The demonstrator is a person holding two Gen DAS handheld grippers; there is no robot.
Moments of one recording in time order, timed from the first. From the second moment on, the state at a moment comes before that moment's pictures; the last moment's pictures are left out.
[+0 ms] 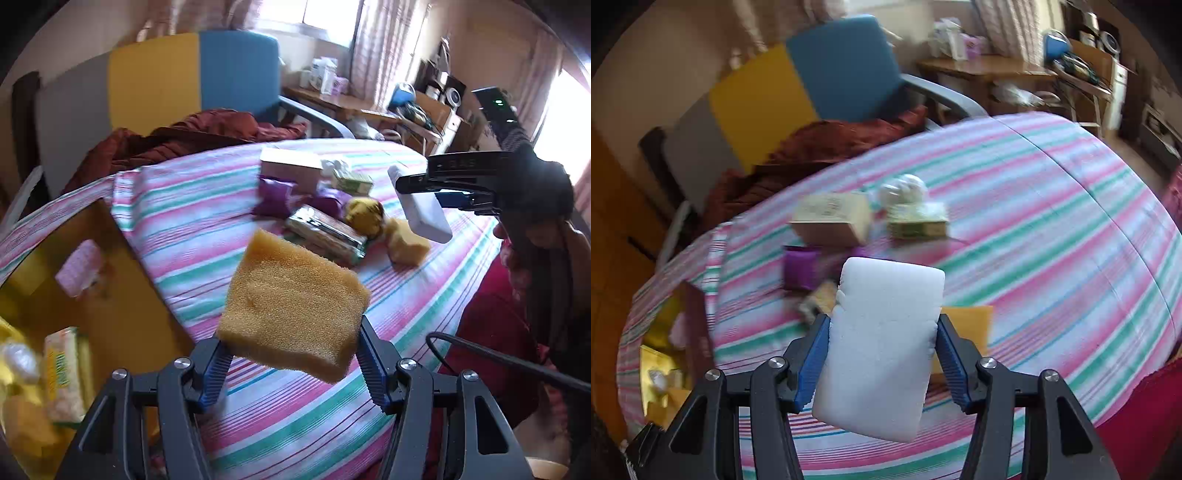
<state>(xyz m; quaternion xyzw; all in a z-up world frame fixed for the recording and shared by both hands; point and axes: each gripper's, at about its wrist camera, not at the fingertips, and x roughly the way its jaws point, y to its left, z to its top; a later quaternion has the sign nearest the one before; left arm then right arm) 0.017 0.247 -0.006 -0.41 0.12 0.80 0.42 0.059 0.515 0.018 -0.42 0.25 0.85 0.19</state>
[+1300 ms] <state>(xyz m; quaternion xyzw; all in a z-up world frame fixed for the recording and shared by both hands) -0.038 0.009 -0.033 -0.47 -0.01 0.85 0.24 -0.068 0.205 -0.058 -0.55 0.14 0.81 -0.14</state>
